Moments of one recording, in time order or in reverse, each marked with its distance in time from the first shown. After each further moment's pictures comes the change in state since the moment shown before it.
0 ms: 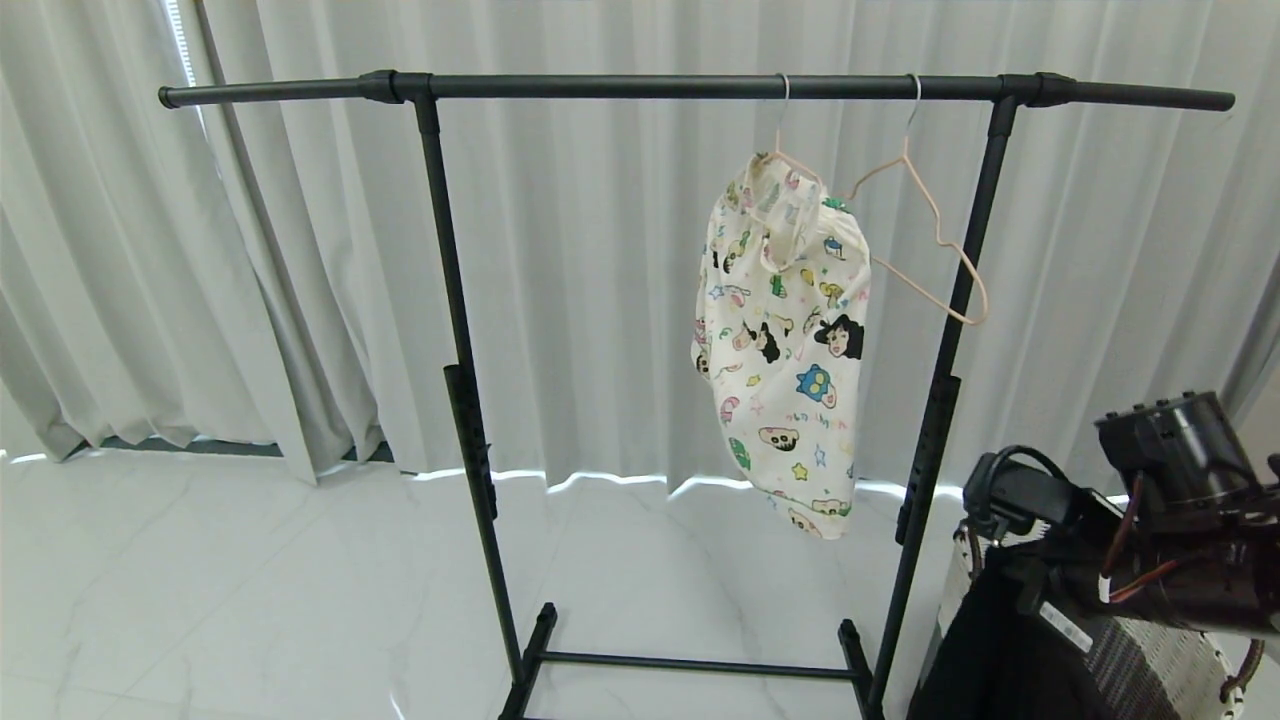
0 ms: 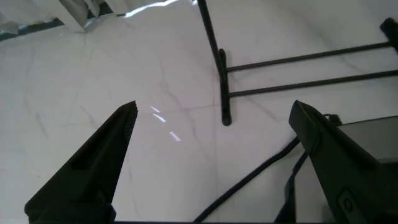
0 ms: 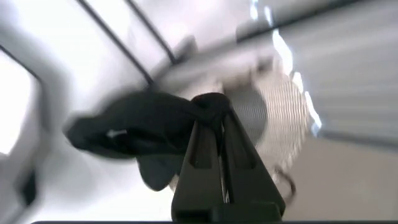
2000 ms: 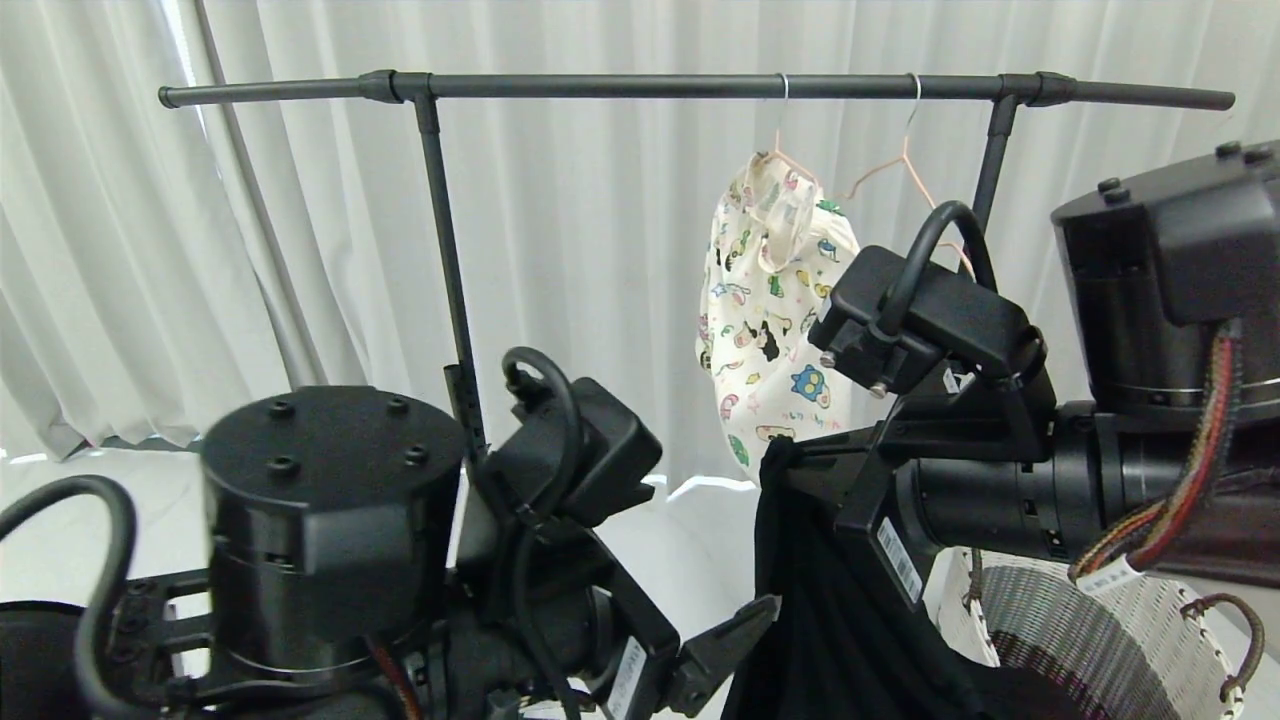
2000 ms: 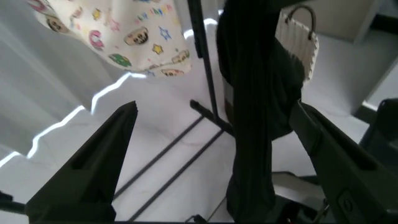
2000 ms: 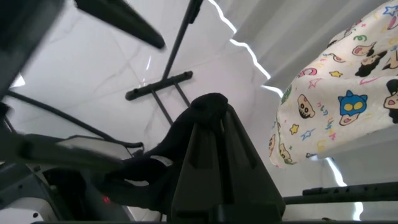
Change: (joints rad) left arm -0.486 0.889 -0.717 -0.386 -0.311 0.033; right arm 0.563 0.009 -0.481 0.146 0.001 0.370
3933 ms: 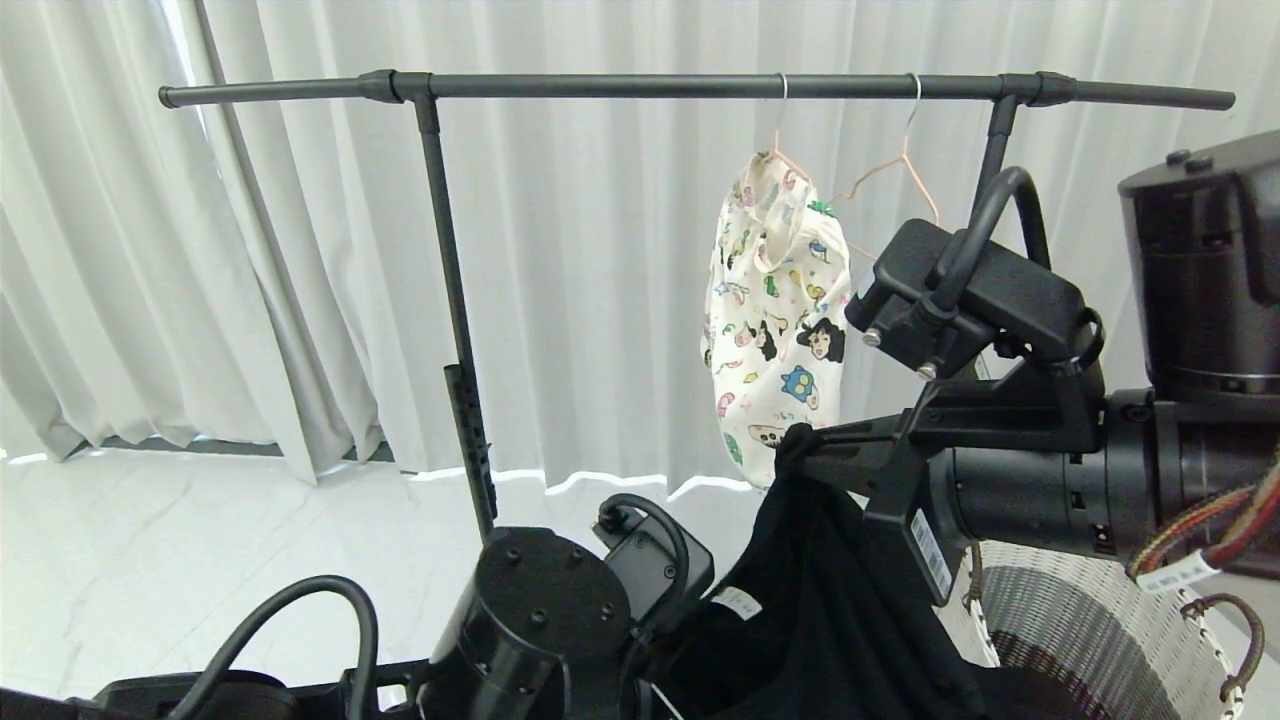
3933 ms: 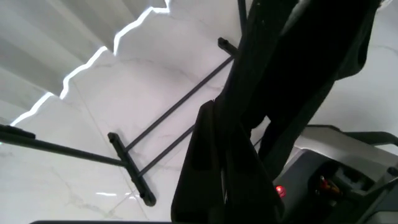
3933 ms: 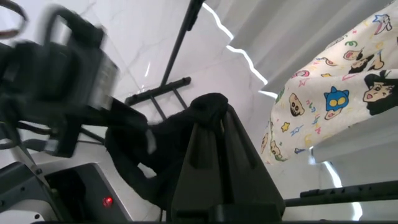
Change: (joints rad) left arm -0.061 0.156 0.091 -0.021 0.216 -0.015; right arm 0.001 -0.038 0.008 -0.007 -0.005 0.000
